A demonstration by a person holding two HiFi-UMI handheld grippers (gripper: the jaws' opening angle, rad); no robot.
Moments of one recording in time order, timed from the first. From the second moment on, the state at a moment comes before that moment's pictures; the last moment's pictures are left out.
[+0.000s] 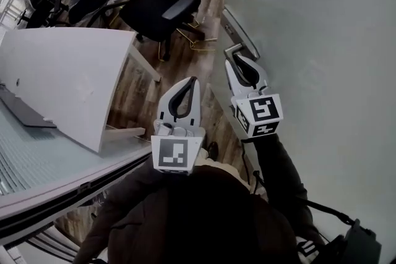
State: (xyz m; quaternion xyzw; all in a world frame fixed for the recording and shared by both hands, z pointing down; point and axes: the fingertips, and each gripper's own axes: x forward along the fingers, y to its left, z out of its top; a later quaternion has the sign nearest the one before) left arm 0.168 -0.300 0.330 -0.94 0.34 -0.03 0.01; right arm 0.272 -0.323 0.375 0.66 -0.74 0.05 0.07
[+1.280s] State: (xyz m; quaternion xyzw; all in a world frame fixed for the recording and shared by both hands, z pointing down) left arm -0.068 -0.162 0.330 -0.89 0.45 -0.04 0.00; right arm -0.019 -0.208 0.374 0.50 -0.86 0.04 0.08
